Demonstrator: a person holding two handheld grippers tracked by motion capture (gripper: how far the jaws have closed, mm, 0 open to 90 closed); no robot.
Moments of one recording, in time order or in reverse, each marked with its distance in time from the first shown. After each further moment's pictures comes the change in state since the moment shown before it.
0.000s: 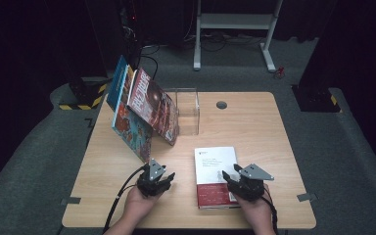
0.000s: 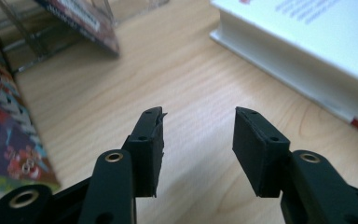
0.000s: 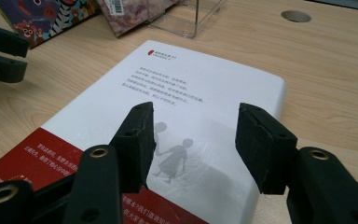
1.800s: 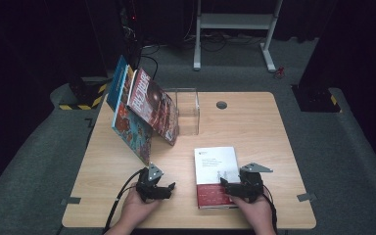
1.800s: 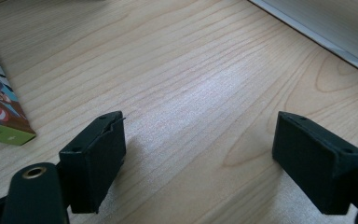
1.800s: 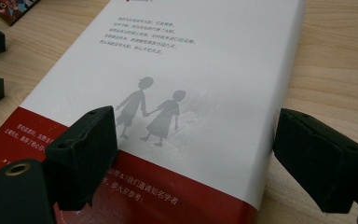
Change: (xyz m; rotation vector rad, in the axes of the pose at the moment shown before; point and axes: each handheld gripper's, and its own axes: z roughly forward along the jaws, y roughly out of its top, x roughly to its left) left arm 0.005 -0.015 0.010 0.090 -0.049 -0.060; right arm -0.010 -0.008 0.014 0.205 0.041 0.192
